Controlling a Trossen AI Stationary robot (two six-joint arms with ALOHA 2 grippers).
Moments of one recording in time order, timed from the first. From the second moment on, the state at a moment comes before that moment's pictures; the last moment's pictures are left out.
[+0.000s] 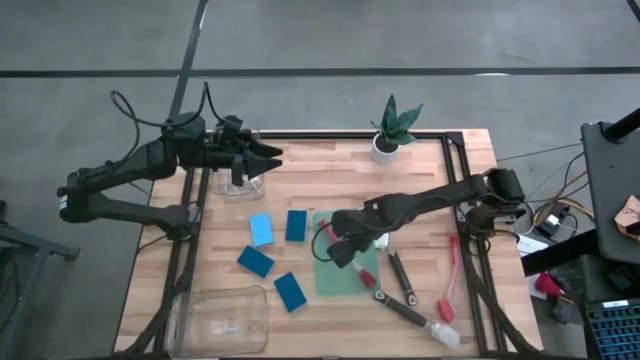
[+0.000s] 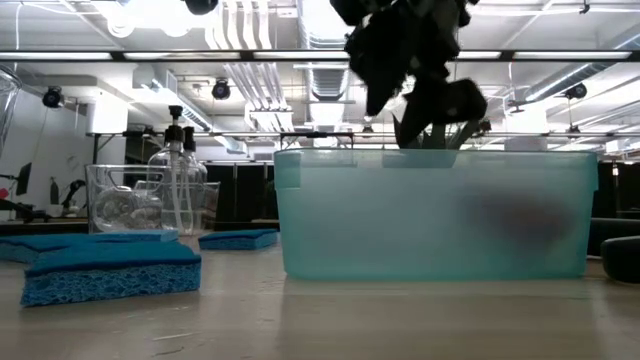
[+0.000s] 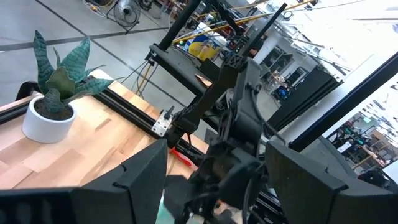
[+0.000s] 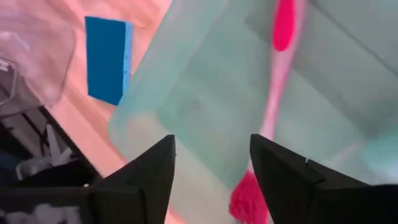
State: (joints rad) left arm 0.26 0.95 1.16 -0.26 0.22 -0.60; right arm 0.14 1.76 1.34 -0.70 -0.19 1.10
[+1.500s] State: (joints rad) left arm 0.26 0.96 1.16 -0.23 0.23 -0.62; right arm 0.27 1.57 0.78 -0.69 -0.16 1.44
